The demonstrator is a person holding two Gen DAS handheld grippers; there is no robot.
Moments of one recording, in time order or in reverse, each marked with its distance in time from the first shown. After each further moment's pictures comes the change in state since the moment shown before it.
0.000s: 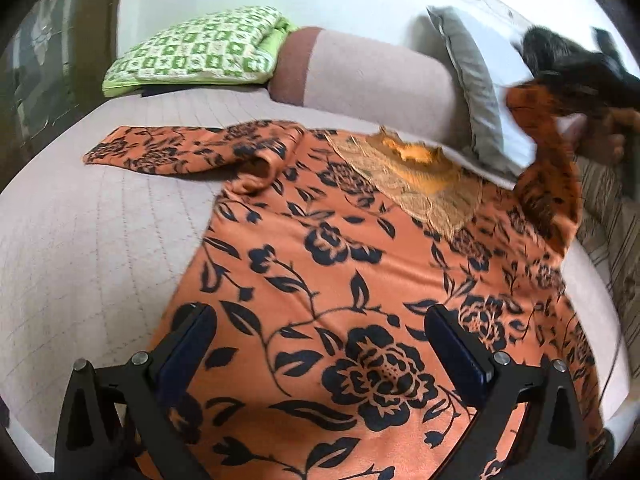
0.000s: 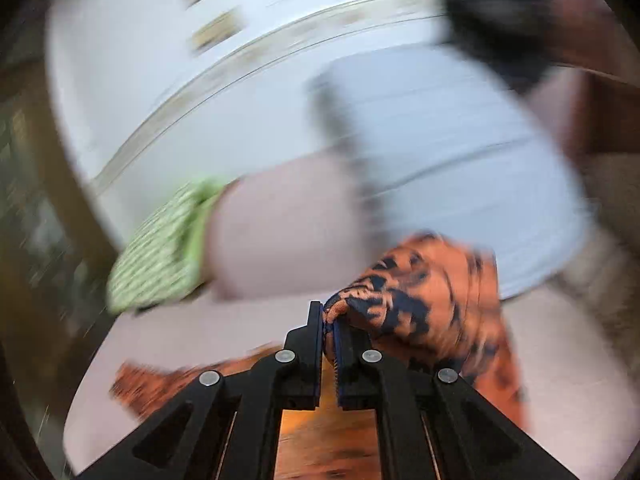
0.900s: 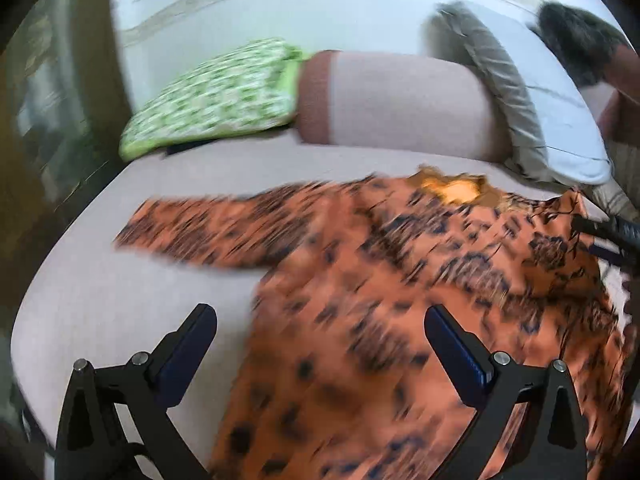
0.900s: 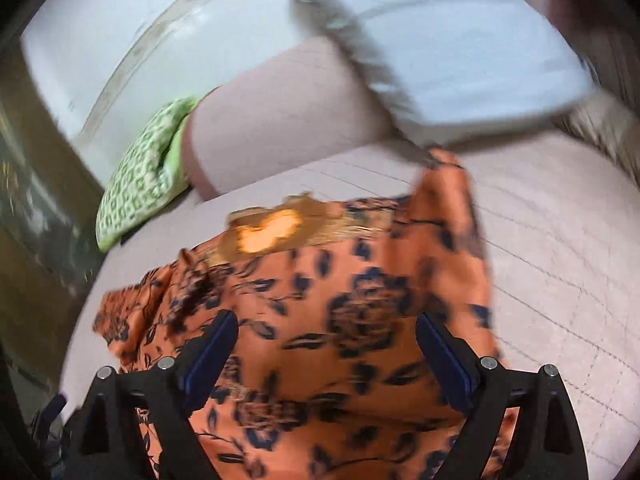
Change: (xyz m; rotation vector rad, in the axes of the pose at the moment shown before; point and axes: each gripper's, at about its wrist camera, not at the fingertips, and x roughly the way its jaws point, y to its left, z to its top) left arm 0.037 -0.035 0.091 0.165 -0.041 0.205; right arm 0.042 -0.110 -0.111 0.209 0.173 -0.036
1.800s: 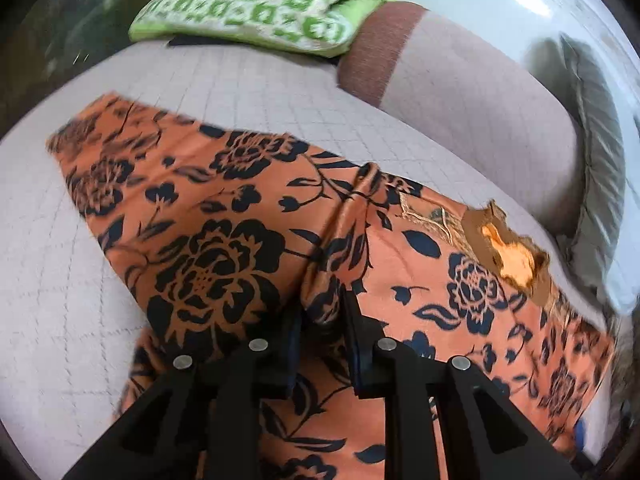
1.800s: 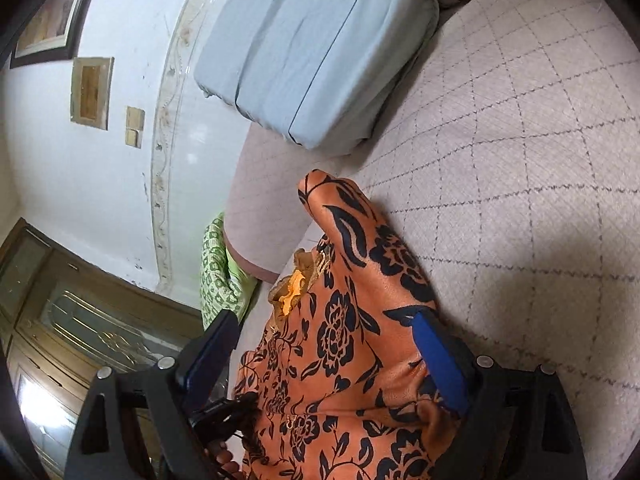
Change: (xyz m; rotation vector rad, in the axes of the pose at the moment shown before) left arm 0.125 0.034 0.031 -0.423 0.178 -0.045; right arm -0.002 -0.117 -0.031 0.466 -0.122 0.431
